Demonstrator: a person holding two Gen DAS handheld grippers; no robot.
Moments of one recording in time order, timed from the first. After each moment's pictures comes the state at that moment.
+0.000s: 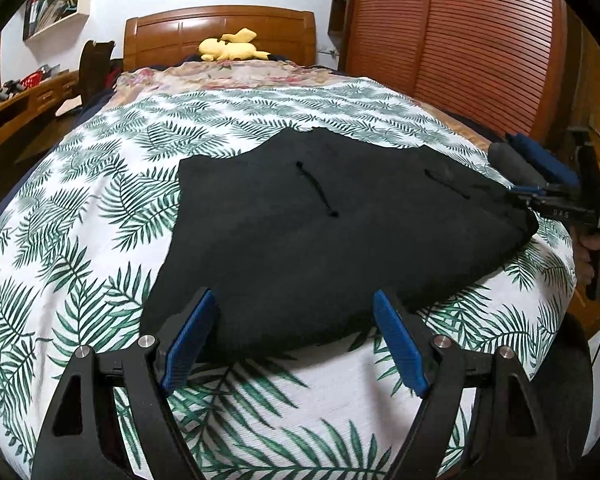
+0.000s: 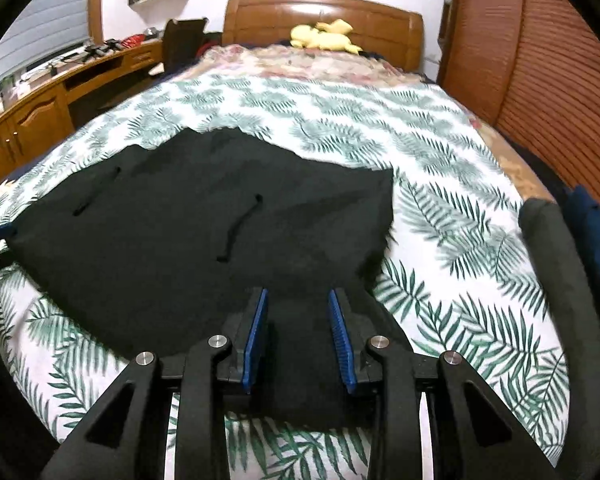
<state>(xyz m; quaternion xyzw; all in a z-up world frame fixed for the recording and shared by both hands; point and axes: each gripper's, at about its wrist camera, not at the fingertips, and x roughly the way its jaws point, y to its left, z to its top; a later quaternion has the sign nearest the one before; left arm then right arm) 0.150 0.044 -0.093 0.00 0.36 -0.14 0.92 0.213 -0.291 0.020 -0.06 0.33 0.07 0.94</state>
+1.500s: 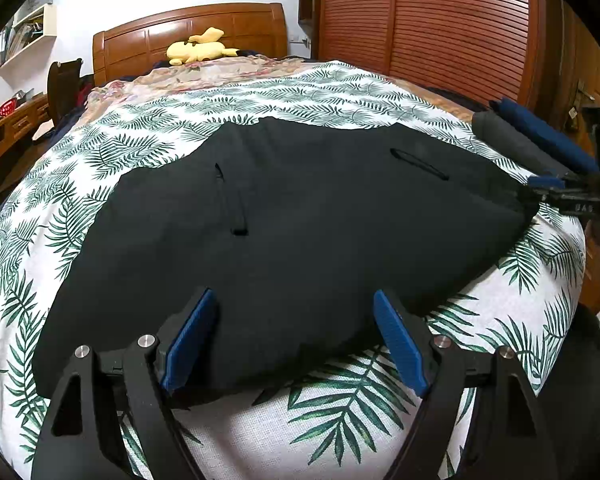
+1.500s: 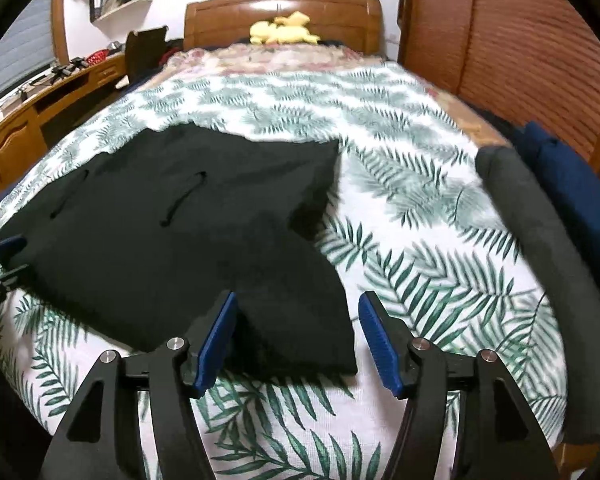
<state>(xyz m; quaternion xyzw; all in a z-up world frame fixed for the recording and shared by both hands) 0.170 -0.031 -0.108 0.04 0.36 -0.17 0.92 0.183 -0.332 0.011 -0.02 0.34 0.03 0.94</state>
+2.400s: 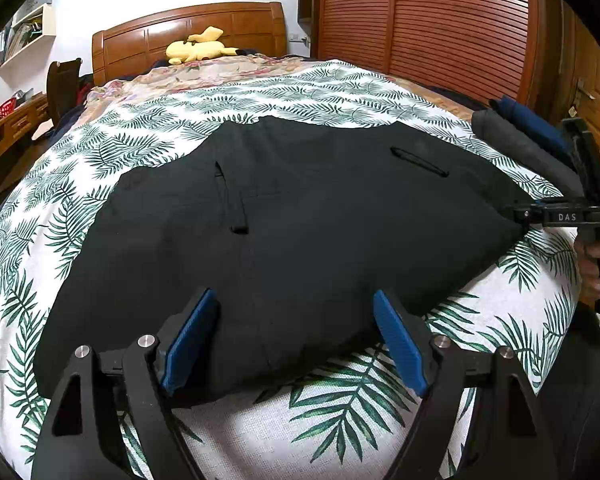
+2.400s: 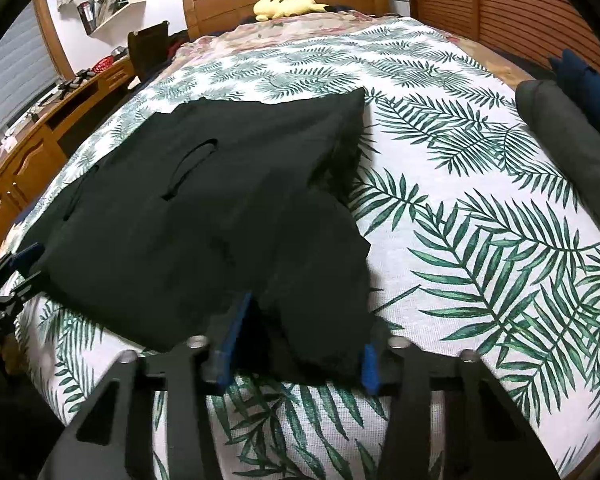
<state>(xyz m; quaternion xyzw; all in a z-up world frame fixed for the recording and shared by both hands) 0.171 -0.031 -0.108 0.05 0.36 -0.17 0.92 0.222 -0.345 -0.018 0.06 0.38 0.09 0.92</state>
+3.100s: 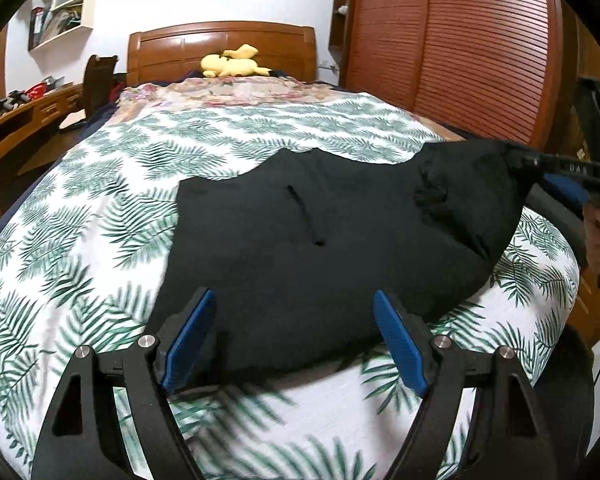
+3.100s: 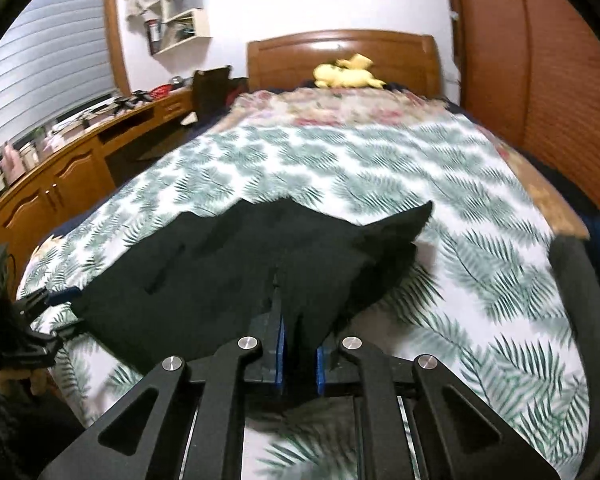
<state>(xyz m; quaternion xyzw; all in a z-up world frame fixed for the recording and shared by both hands) 0.147 0.039 -0.084 0.00 0.33 -0.14 0.93 0.206 -0.271 0.076 0.00 0.26 0.15 0.95</state>
